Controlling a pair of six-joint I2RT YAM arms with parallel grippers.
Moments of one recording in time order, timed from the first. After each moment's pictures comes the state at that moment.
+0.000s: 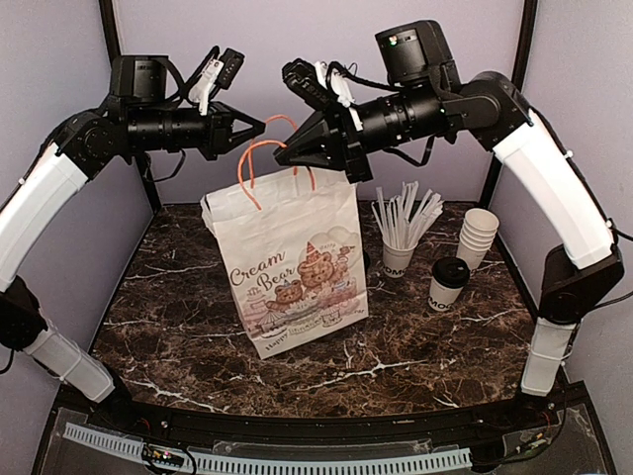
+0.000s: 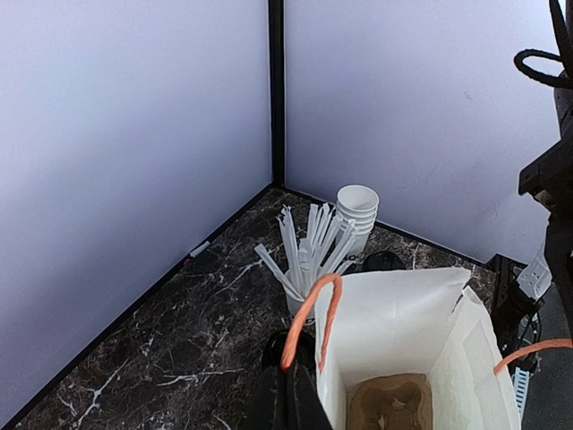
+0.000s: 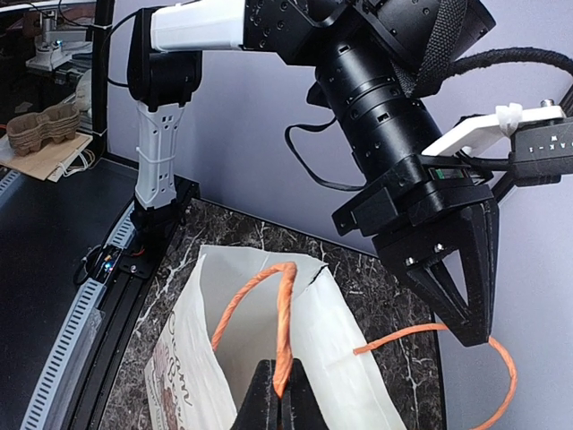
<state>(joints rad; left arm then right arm) -0.66 1.45 1.87 -0.68 0.31 0.09 1.01 1.86 2.49 -1.03 -0.56 -0.59</state>
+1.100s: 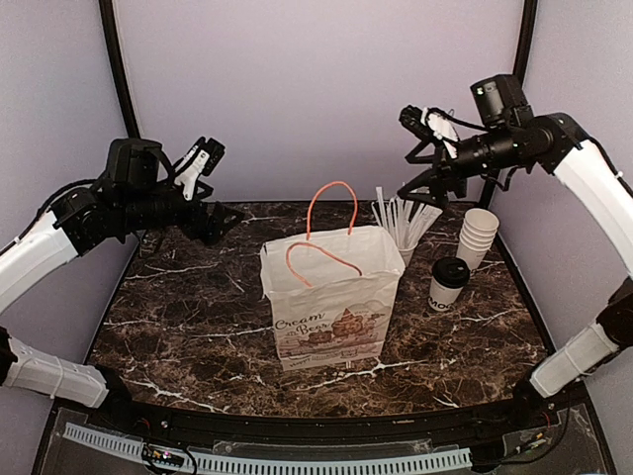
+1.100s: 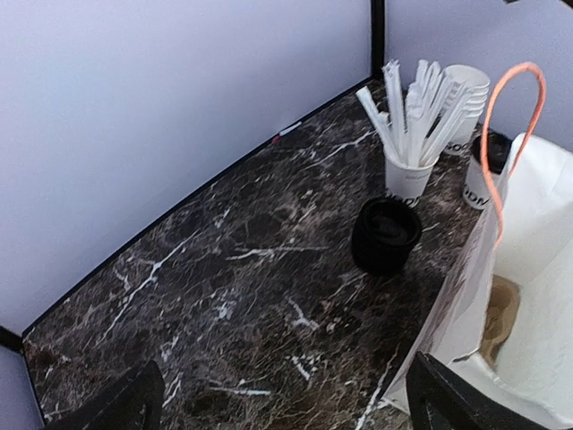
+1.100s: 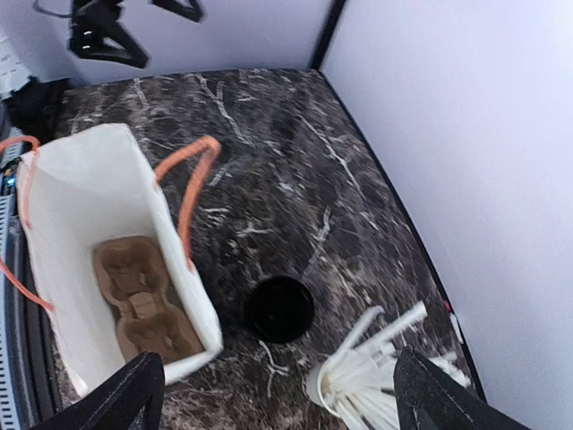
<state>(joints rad) -0.66 1.17 1.29 -0.55 0.01 0.14 0.60 1.49 1.87 -1.02 -0.46 -0.62</state>
